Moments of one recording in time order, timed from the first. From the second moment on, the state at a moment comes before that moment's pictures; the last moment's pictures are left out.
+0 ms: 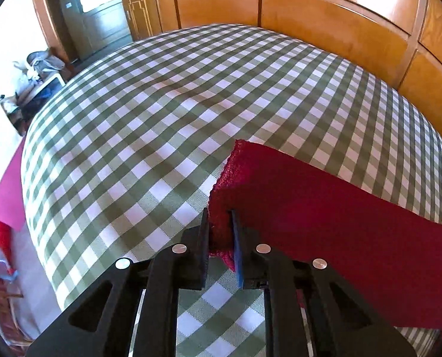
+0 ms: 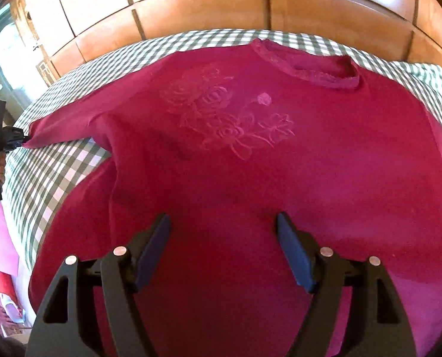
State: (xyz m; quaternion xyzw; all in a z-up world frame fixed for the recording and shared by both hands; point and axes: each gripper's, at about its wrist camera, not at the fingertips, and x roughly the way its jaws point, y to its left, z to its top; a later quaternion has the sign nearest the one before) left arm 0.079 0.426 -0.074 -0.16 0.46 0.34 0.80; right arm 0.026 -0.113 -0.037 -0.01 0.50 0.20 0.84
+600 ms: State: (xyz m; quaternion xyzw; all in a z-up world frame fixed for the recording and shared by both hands) left arm 0.218 0.153 -0.031 0.00 0.44 -0.05 0.90; right arm 0.217 -0.270 0.005 -0.02 0.48 0.09 0.87
